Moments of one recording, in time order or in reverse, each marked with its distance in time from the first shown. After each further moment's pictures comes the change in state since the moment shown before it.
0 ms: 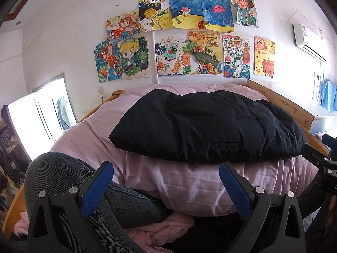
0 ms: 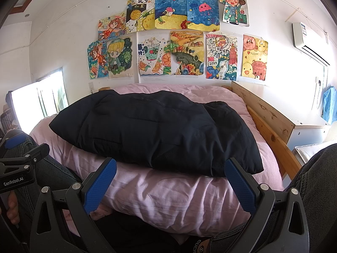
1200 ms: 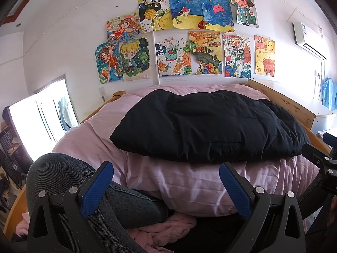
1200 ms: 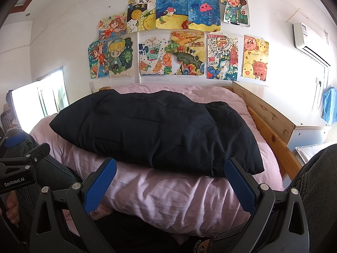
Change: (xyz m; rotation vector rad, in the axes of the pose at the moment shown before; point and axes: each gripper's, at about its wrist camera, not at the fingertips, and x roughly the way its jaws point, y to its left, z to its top) left arm 0.003 0.007 0.000 0.010 -0.005 0.011; right arm 0.000 0.002 -0.001 0.001 0.000 -0.002
